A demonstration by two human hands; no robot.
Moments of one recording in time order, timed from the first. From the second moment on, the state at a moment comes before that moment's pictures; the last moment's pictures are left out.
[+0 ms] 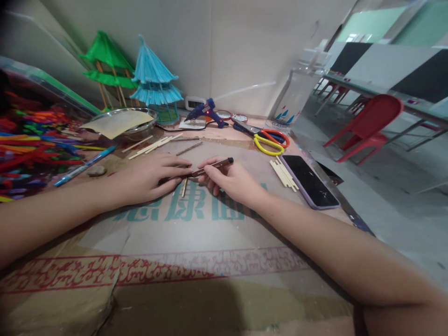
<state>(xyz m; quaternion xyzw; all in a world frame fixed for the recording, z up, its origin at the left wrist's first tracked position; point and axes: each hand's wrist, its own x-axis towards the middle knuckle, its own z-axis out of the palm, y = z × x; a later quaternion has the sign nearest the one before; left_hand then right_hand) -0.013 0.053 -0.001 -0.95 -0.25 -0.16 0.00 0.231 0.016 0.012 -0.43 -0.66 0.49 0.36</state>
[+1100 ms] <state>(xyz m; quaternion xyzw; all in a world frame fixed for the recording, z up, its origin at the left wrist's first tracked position) -0.013 0.052 -0.003 -0.95 -0.26 -0.18 0.00 0.234 0.014 0.016 -0.40 -0.68 0.52 0.32</state>
